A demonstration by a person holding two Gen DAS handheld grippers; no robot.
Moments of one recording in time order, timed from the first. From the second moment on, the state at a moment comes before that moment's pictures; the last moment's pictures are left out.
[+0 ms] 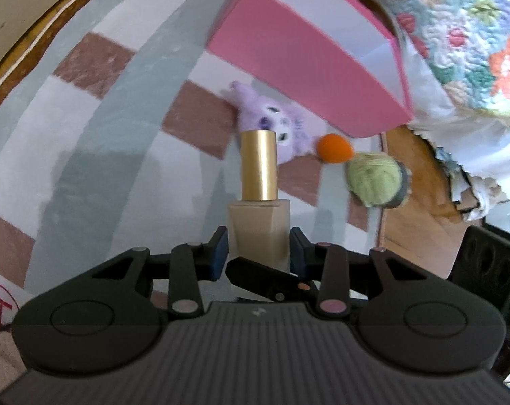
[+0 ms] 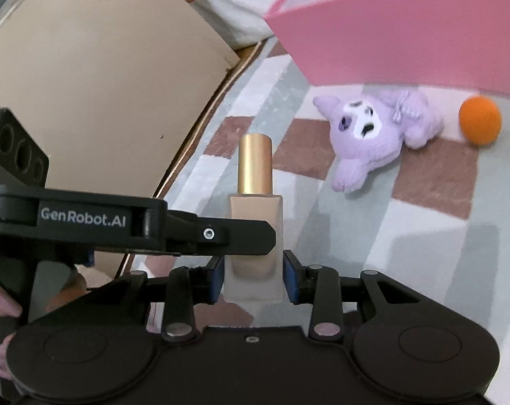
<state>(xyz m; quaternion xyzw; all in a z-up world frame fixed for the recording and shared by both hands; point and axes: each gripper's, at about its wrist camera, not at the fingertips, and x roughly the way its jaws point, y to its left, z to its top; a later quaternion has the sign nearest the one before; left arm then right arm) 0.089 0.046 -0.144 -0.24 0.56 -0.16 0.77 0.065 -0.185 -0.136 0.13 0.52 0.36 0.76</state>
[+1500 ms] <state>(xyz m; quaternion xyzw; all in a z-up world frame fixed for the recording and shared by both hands) 0.323 -0.078 -0.083 -0.21 0.56 -0.18 0.78 0.288 -0.220 -0.058 0.02 0.47 0.28 0.83</state>
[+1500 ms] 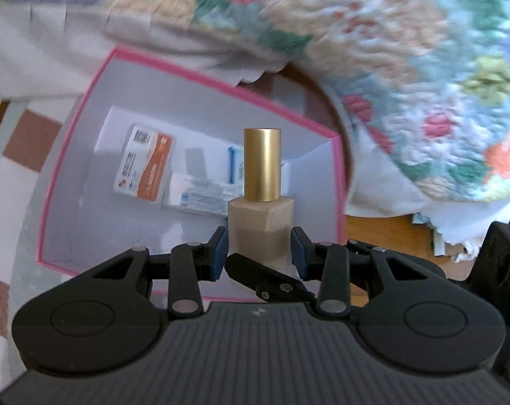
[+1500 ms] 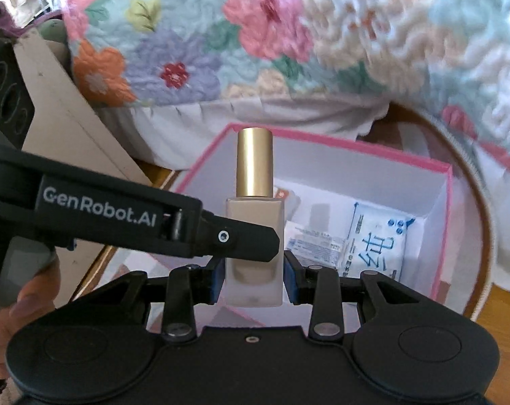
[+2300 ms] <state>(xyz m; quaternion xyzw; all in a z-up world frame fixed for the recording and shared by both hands) 0.351 -0.067 -0.137 -0.15 0.57 -0.16 0.79 0.341 -0.189 -0.138 -0.10 0.55 0.37 0.74</state>
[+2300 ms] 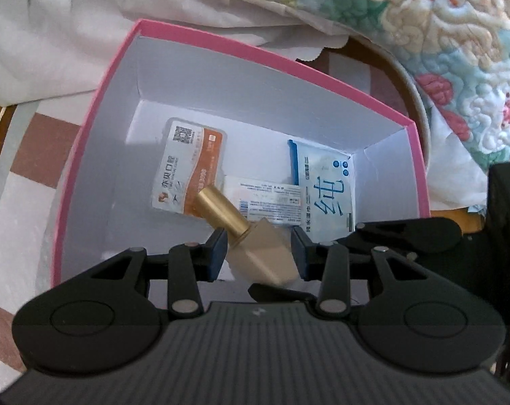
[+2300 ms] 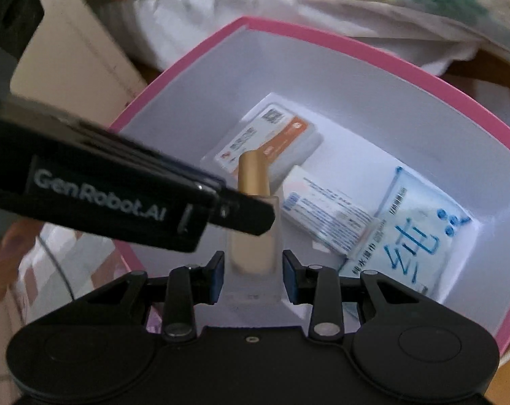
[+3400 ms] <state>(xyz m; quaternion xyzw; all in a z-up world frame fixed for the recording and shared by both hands) 0.336 -0.050 -0.121 -0.14 0.53 -0.12 0.83 0.343 -0.204 -0.152 0.09 0.61 0.22 0.76</state>
